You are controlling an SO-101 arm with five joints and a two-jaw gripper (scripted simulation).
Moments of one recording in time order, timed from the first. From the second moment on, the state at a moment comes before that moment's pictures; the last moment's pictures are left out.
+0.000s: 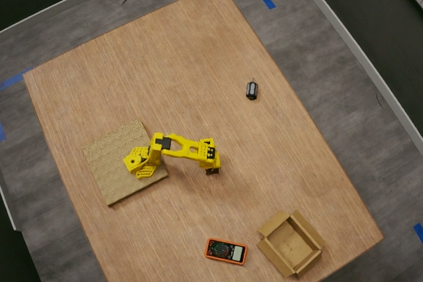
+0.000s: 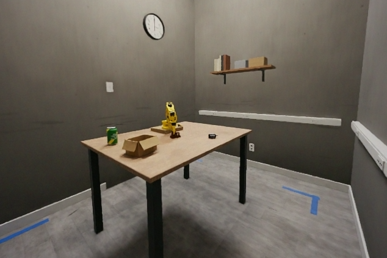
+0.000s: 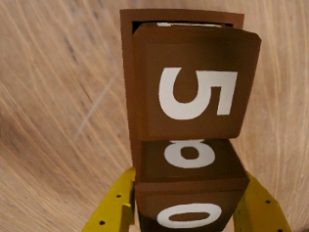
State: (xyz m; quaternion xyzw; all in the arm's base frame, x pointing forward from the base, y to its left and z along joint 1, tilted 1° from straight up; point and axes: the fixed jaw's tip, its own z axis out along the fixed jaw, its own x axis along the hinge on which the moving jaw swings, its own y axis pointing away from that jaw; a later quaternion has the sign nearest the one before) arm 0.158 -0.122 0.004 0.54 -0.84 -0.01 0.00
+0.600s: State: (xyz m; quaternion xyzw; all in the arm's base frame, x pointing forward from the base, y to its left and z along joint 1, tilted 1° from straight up) arm 0.158 -0.122 -0.003 0.54 -0.84 -0.01 0.00
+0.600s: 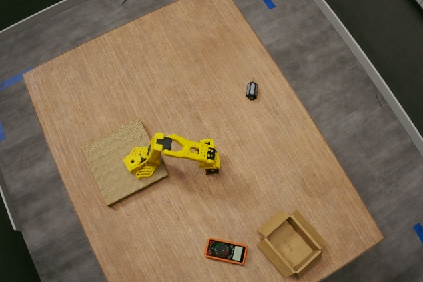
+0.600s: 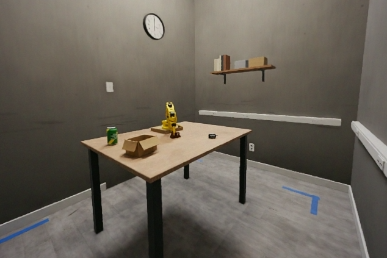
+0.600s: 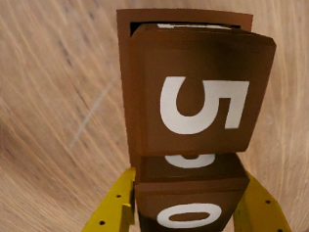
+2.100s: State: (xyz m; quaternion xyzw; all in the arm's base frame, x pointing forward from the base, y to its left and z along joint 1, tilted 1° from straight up) arm 0.158 -0.122 -0.008 0.54 -0.84 0.00 0.00
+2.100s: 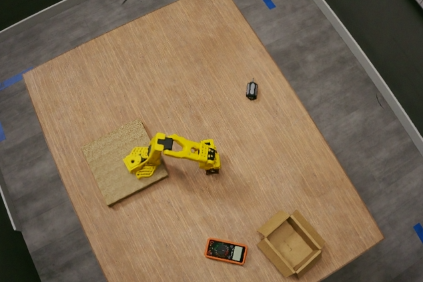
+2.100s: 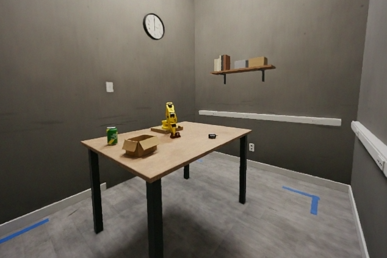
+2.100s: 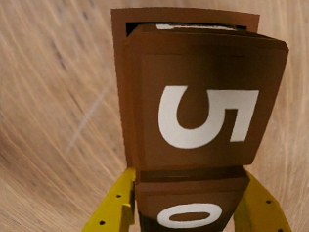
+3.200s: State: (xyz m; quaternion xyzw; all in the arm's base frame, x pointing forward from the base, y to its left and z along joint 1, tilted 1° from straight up) arm 0.158 -0.122 -0.008 0.54 -0.84 0.00 0.00
